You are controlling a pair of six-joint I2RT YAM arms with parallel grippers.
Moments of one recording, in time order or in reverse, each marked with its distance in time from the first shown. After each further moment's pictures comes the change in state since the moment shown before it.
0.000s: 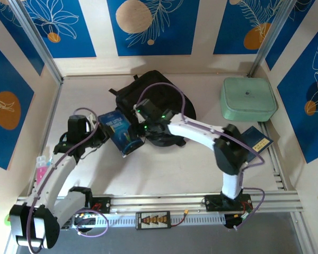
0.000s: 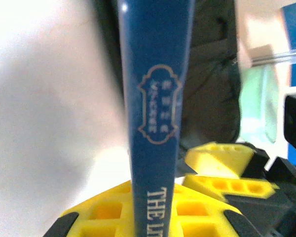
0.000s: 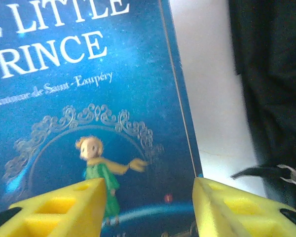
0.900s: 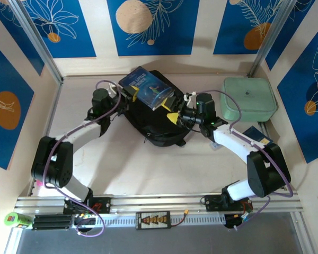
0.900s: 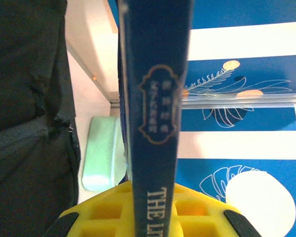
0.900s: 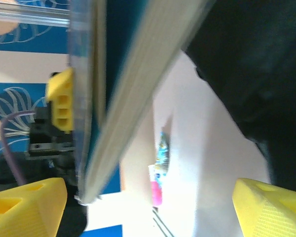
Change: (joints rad) left arm -0.203 0.633 0.249 1.005 -0.024 -0.664; right arm -0.447 -0.383 -0.586 0.768 -0.430 0.761
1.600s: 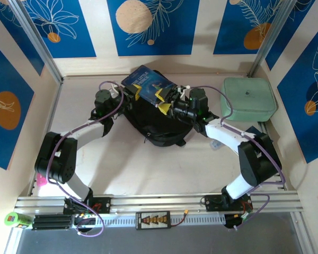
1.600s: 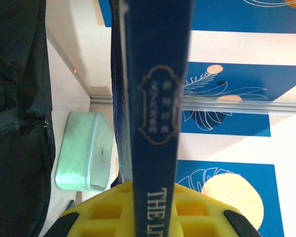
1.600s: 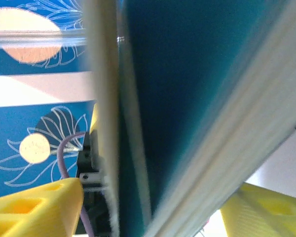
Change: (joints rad) left arm -0.019 0.048 -0.001 0.124 -0.010 -0.125; right arm 0.044 0.134 0.104 0.177 0.065 0.211
